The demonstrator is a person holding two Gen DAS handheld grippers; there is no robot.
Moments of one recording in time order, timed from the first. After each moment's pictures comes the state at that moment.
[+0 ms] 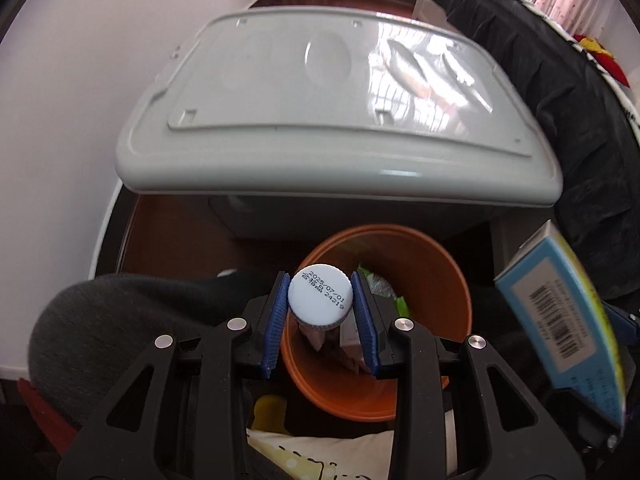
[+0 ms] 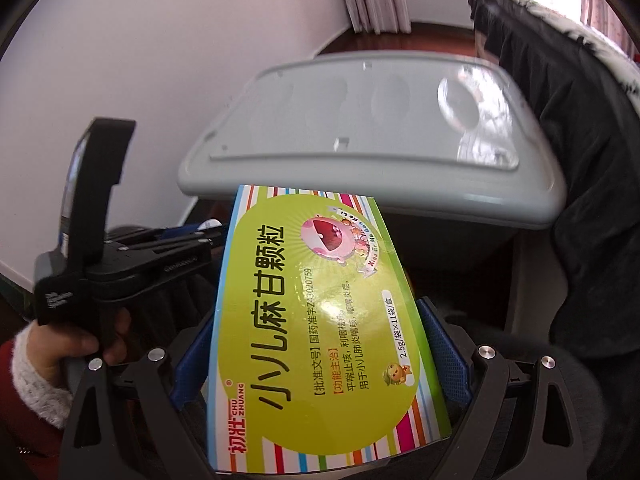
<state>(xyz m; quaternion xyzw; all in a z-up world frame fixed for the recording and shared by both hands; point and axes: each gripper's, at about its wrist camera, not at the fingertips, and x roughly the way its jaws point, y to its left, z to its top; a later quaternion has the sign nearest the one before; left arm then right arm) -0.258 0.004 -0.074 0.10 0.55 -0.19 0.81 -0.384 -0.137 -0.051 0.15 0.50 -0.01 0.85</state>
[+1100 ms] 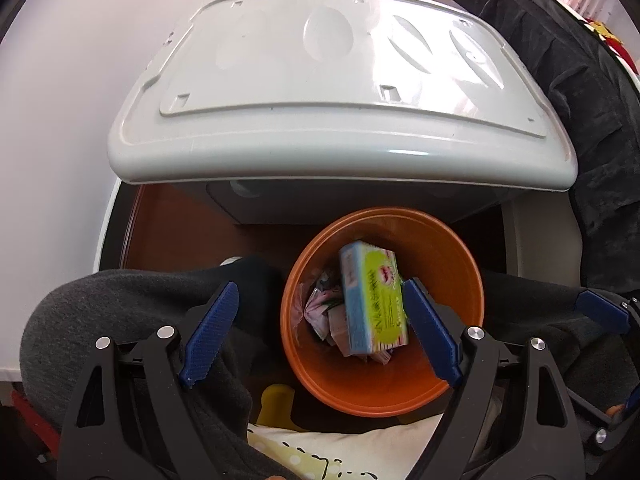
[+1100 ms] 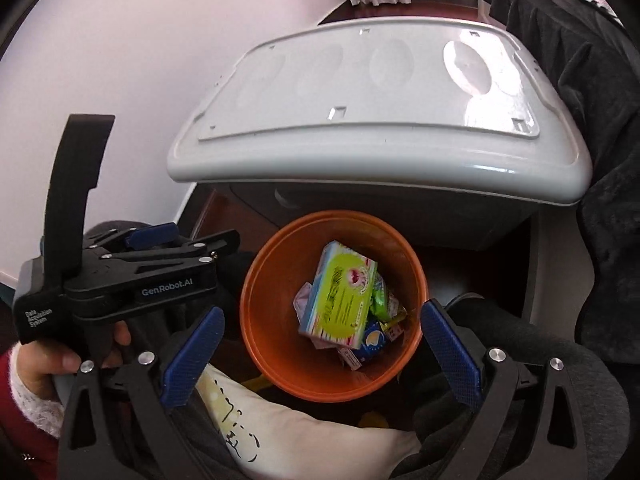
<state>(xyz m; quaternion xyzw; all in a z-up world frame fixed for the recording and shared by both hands) -0.254 -0.003 -0.085 0.12 0.56 -0.18 0.80 -0.366 -0.150 -0.076 0.17 0.53 0.01 0.83</state>
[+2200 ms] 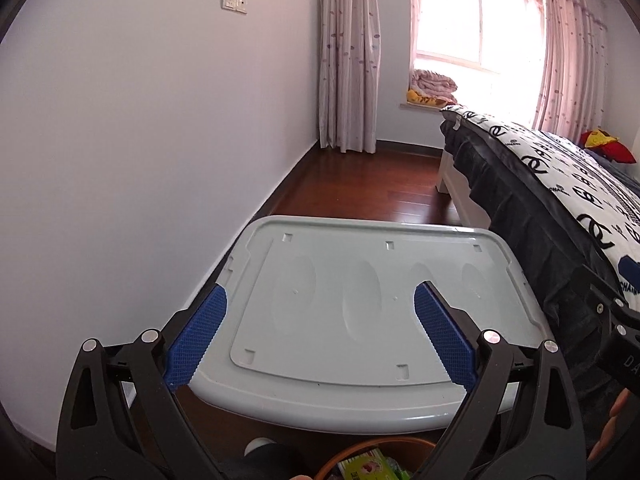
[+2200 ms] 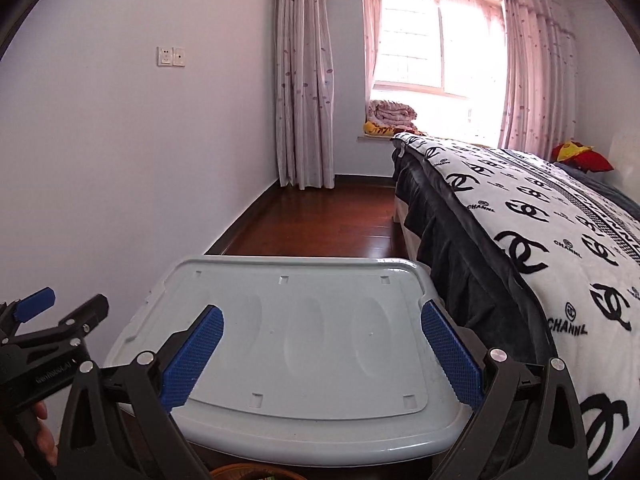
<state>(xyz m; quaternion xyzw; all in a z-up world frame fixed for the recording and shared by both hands) -0.186 -0.009 0.079 0.05 0.28 -0.15 0.95 -0.278 -0.198 0.075 0.06 0.25 -0.18 0.95</state>
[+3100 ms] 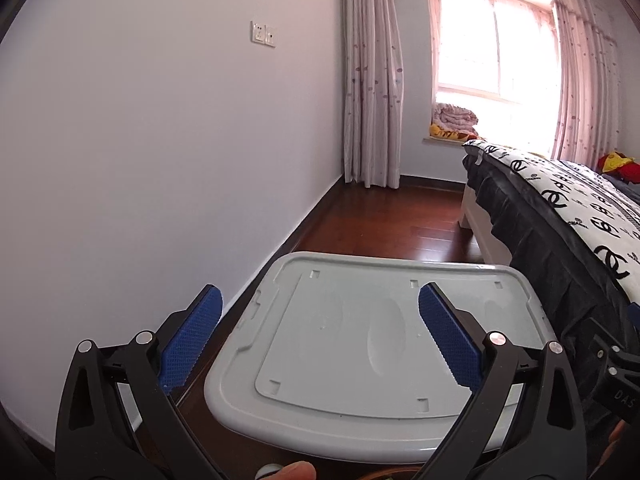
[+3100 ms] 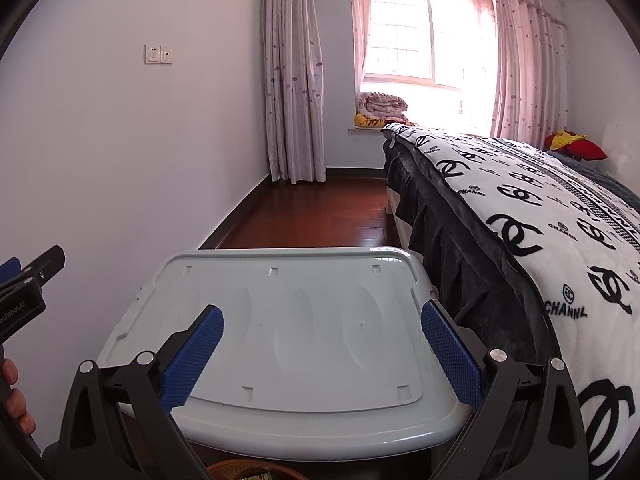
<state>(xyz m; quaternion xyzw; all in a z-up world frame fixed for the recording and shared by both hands) -0.197 0.006 0.099 0.04 0.22 -0.11 0.97 -0.283 -0.206 0.062 0.07 0.26 -0.20 0.94</state>
